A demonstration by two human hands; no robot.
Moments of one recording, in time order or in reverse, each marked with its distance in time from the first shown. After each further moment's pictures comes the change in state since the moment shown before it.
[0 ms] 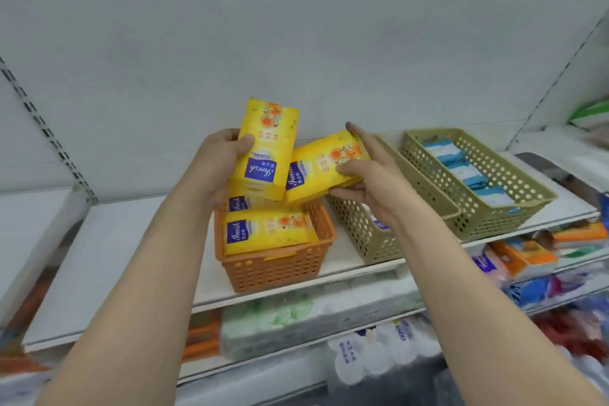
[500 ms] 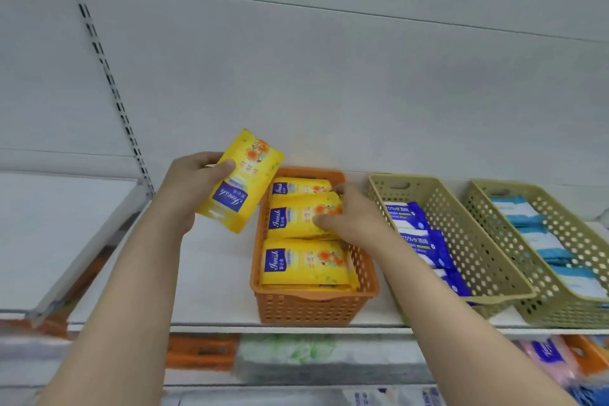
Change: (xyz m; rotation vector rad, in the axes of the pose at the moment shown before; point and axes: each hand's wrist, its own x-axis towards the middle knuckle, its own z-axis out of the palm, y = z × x) left_hand -0.007 -0.003 -0.091 0.092 0.361 0.076; right_hand 0.057 0.032 0.070 -1.009 -0.212 -0.058
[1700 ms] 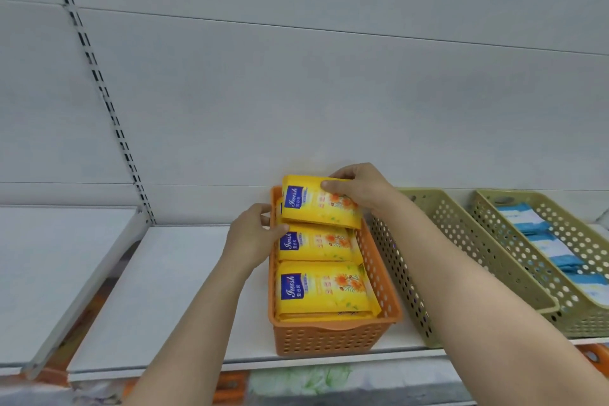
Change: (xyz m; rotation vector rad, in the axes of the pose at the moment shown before) left_hand 0.009 -0.056 0.049 0.434 -0.155 0.040; right_hand 0.075 -0.022 -0.026 0.288 0.010 -0.021
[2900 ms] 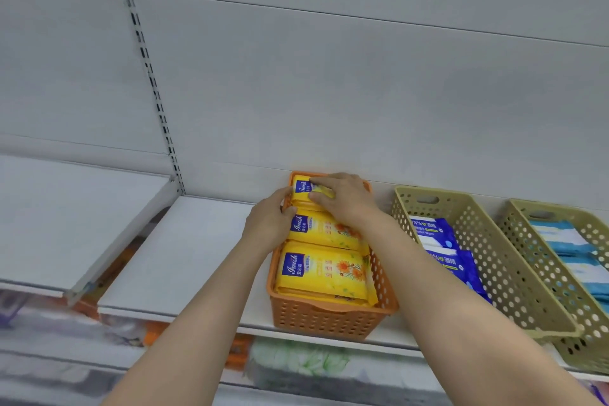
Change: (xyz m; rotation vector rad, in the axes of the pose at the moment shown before) left_hand -0.007 -0.001 0.019 0.164 0.064 -0.001; right_hand 0.004 0.024 0.051 -0.618 -0.073 -0.332
